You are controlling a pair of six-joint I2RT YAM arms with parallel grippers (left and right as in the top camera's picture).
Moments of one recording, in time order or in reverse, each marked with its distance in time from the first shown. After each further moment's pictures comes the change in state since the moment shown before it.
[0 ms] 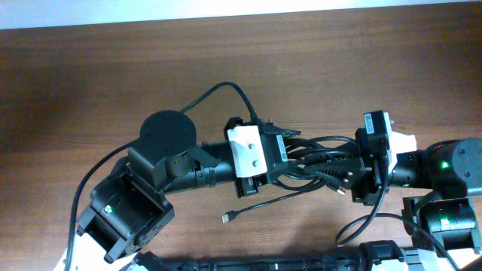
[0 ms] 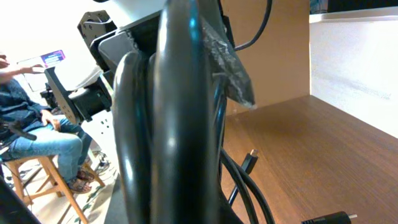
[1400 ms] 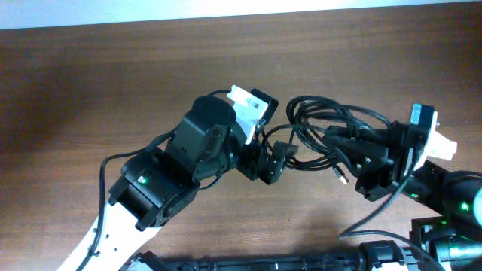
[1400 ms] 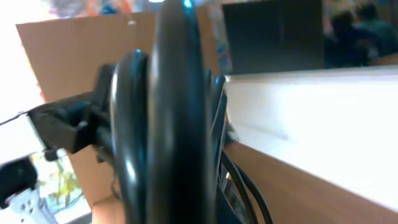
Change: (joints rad) left arm 0.000 0.120 0.000 -0.293 -0.345 -0.555; right arm 0.000 -0.122 0.000 0.043 0.445 0.148
